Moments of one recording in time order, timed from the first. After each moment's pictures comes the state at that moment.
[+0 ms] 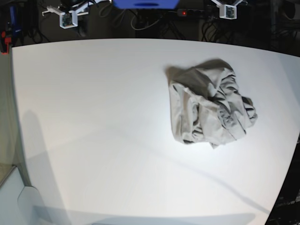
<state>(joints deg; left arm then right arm) 59.5 -13.1 2.5 107.4 -15.6 0.1 0.8 -59.7 4.3 0.4 117.0 -0.5 1.0 -4.5</state>
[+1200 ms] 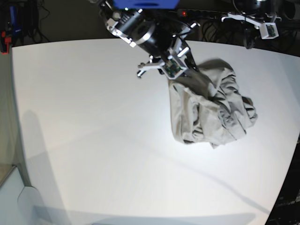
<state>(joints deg) 57.5 -12.7 -13.1 115.2 -23.6 0.3 0.8 -18.0 2.5 -41.9 117.6 0.5 4.5 -35.9</state>
